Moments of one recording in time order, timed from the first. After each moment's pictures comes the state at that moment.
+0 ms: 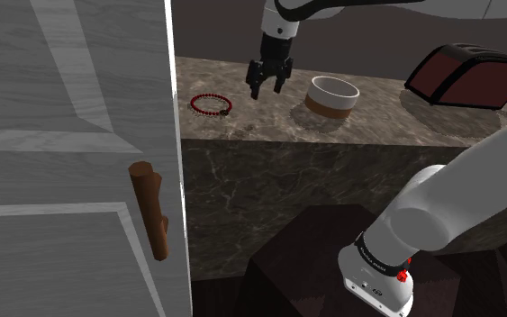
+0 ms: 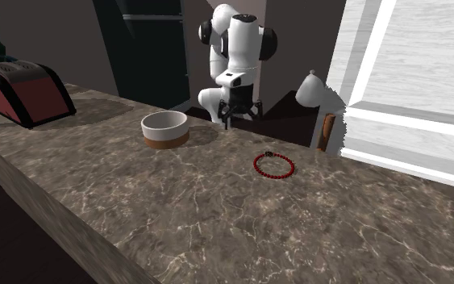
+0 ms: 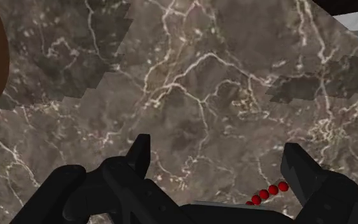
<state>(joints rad) -0.01 -0.25 0.10 -2.07 0.01 1.82 0.13</state>
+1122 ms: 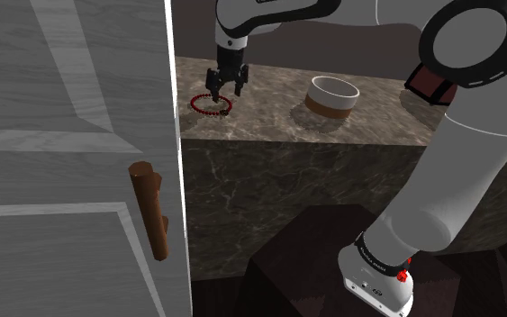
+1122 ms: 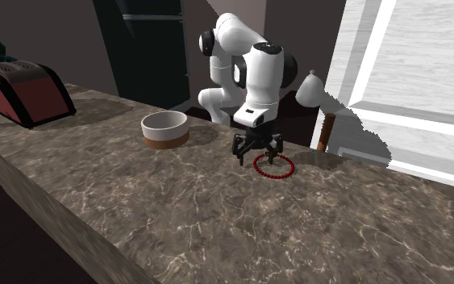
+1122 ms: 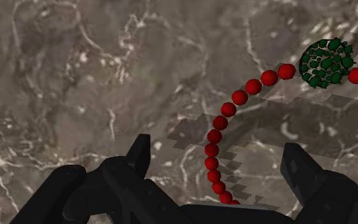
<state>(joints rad) 0.02 0.18 0.13 -1.72 -0.04 1.89 0.14</state>
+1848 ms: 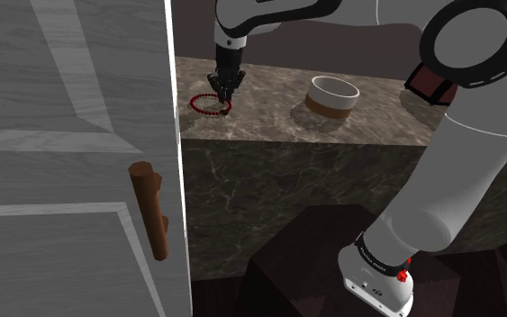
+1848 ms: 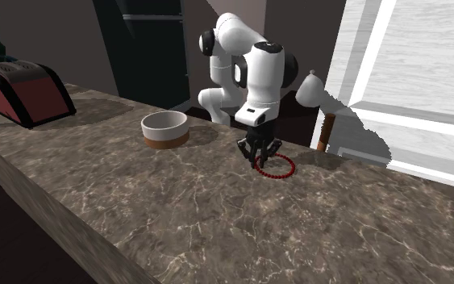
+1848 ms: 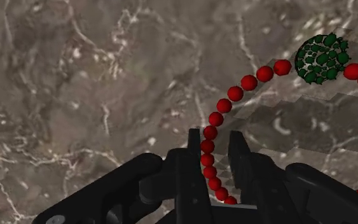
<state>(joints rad) 0.02 0.17 0.13 -1.72 -0.03 1.91 0.14</state>
